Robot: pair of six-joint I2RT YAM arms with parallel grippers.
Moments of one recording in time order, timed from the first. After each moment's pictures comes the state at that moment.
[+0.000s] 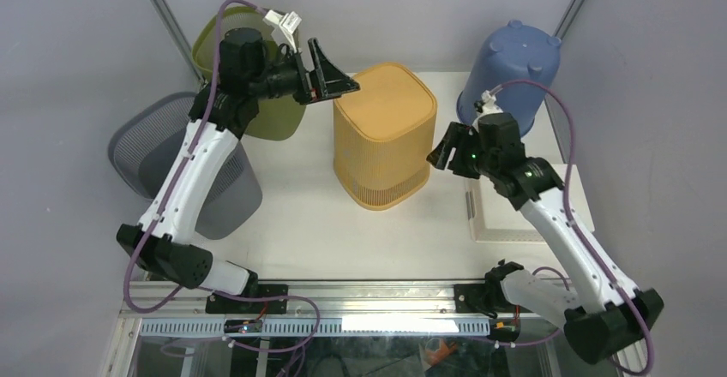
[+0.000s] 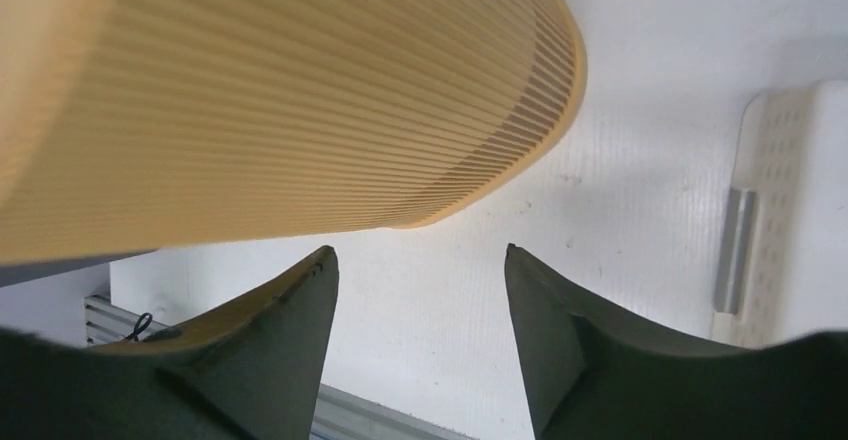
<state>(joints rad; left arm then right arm) -0.37 1.47 1.70 -0.47 0.73 -0.72 0.42 1.05 1.03 -0.69 -0.06 0.61</state>
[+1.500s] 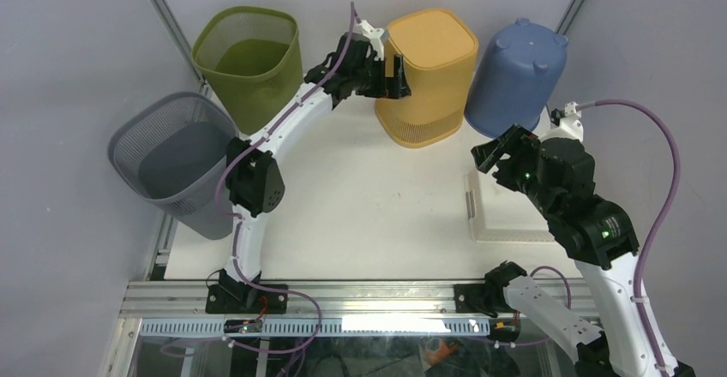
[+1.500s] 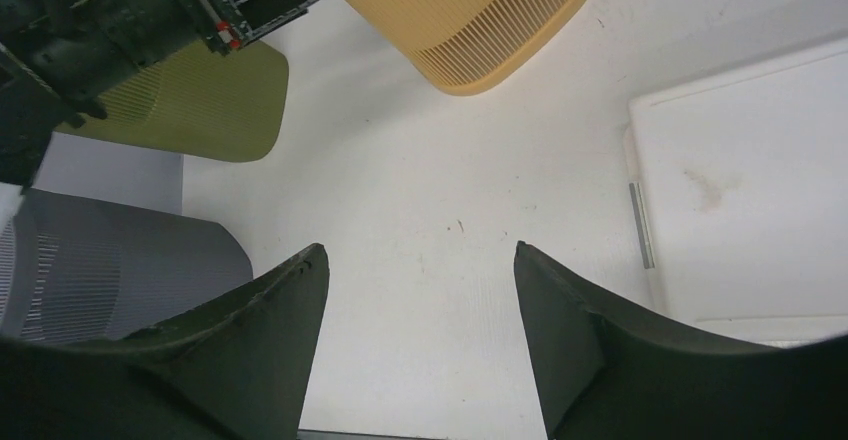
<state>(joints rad) -0.58 2.18 2.15 -0.48 0.27 -0.42 0.44 0.74 1.28 -0.99 0.25 0.71</state>
